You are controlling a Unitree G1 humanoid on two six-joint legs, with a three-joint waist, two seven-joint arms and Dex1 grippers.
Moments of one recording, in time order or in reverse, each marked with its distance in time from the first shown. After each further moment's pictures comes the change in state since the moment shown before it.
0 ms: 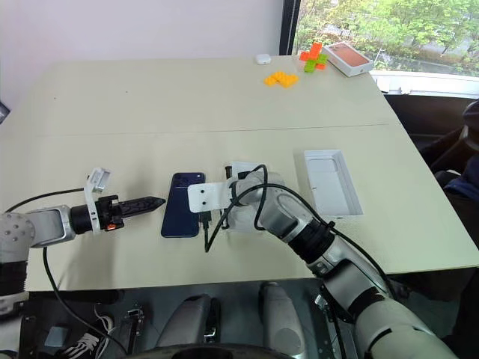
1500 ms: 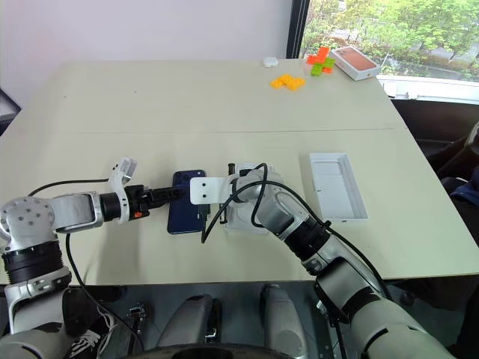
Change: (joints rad) left arm -0.187 -0.234 0.141 -0.052 -0.154 0.306 0.579; right arm 0.001 0.025 -0.040 0.076 0.000 -0.032 -0.052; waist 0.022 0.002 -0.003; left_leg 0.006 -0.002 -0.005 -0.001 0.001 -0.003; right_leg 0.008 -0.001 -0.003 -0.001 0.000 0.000
